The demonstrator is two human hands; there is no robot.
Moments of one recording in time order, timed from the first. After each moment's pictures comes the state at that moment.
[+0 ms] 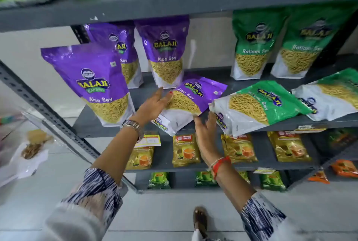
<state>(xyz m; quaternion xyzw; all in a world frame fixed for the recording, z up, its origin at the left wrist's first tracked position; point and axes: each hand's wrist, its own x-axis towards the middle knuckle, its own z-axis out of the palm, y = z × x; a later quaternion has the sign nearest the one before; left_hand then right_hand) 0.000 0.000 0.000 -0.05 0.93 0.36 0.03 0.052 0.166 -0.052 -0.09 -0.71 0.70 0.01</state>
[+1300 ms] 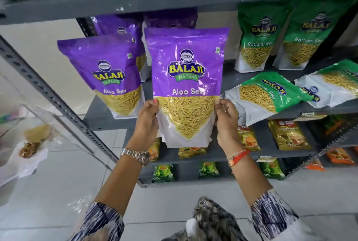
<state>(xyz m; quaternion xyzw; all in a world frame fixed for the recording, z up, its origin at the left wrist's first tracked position) 0.083 -0.029 -0.022 -0.13 0.58 0.80 -0.04 0.072 0.165 -0.032 -0.11 -0.60 0.78 0.13</state>
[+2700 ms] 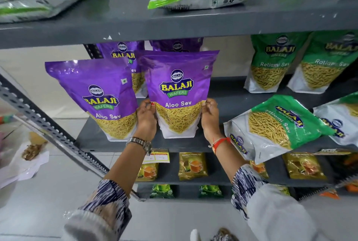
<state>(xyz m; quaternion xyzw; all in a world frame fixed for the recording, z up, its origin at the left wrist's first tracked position) -0.039 -0.039 -0.027 -0.23 0.60 0.76 -0.15 -0.069 0.127 -0.059 -0.03 -0.65 0.75 0.06</state>
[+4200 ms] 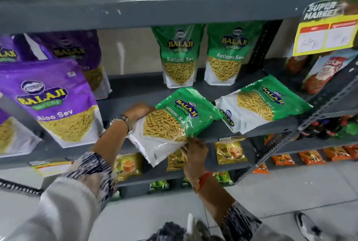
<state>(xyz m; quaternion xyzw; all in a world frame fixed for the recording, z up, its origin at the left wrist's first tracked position) -0.112 0.211 -0.024 -0.08 0.90 0.38 0.19 -0.007 0.369 -0.101 -0.36 -0.42 0.83 0.02</state>
